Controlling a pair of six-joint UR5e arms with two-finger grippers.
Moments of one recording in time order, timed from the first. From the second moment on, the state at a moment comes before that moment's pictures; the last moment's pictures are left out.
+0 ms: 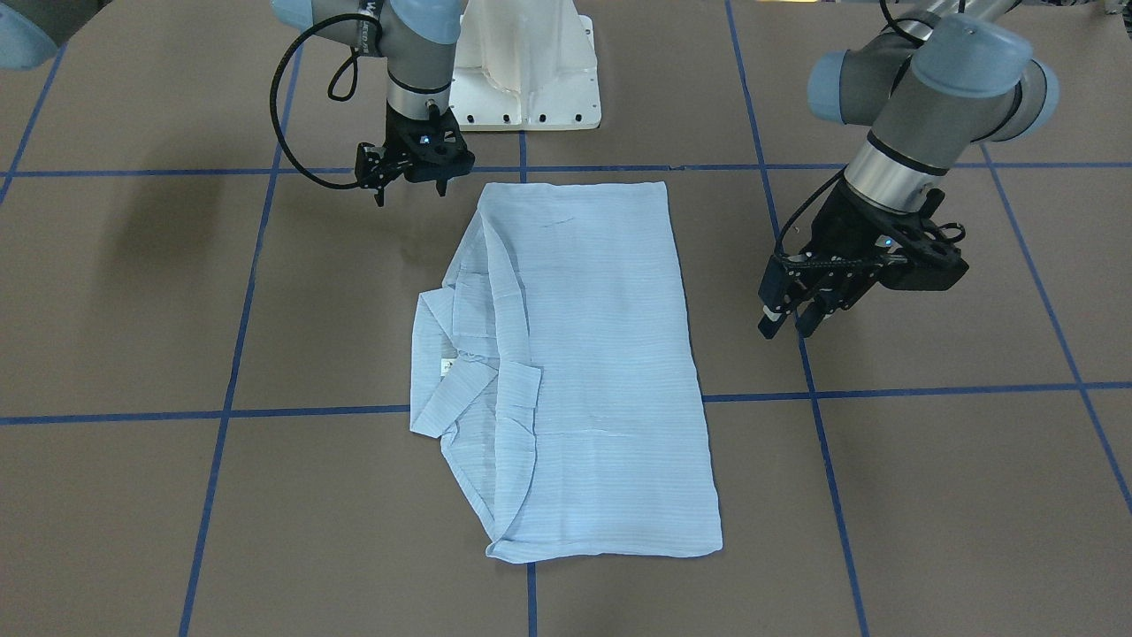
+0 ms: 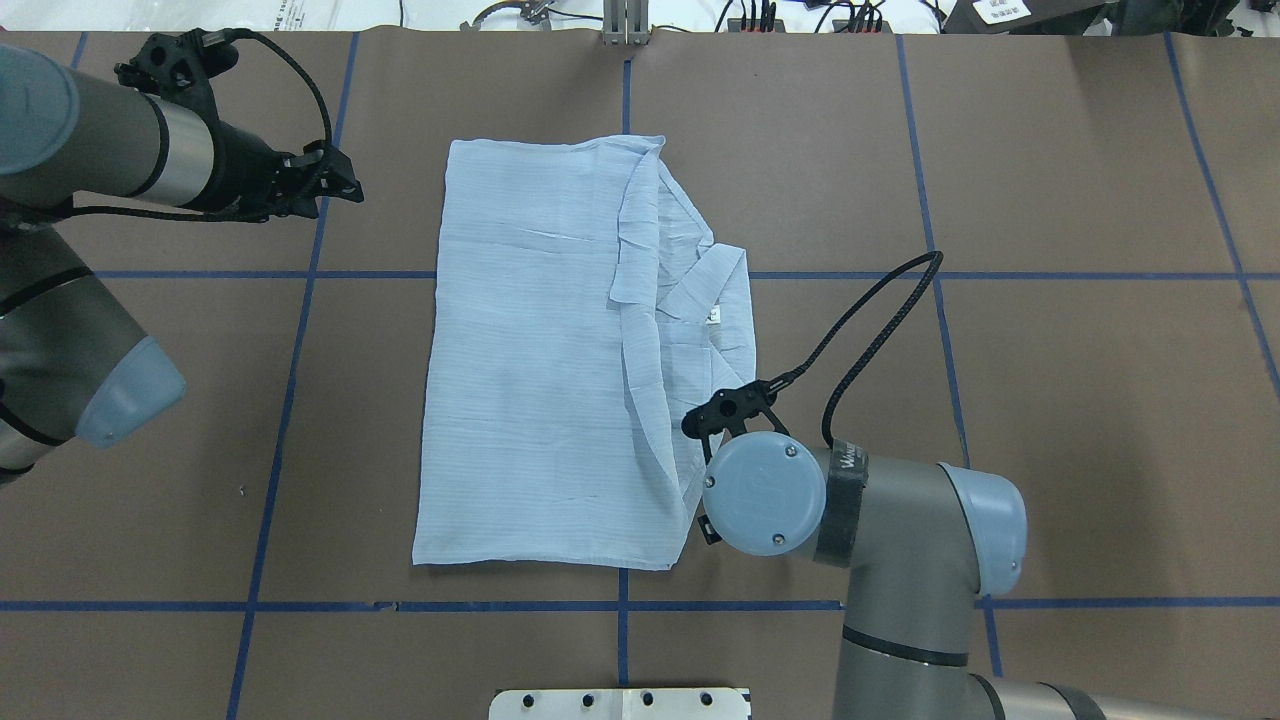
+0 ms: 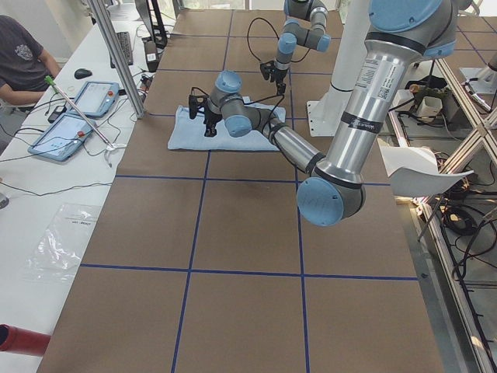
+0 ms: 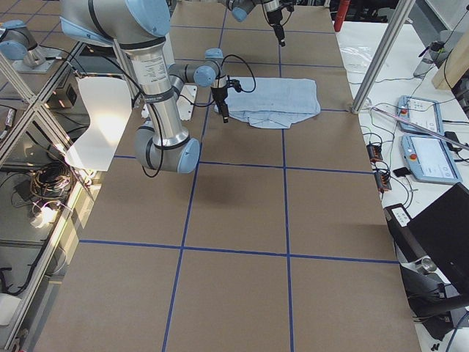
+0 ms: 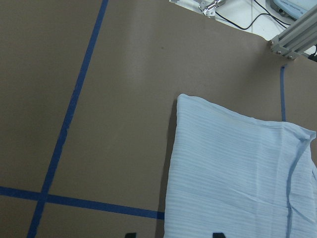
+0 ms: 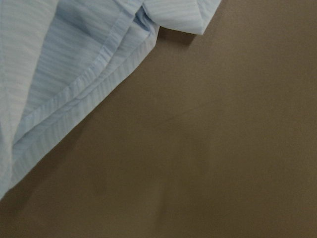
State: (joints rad) left arm -0.88 -1.92 -1.79 -2.08 -1.95 -1.32; right arm 0.28 -1.03 1.91 -1.87 1.59 0.98
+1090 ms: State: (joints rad) left arm -0.89 -1.91 -1.81 -2.08 -1.95 -1.31; right arm 0.41 -0.81 1.51 -1.65 1.61 0.96
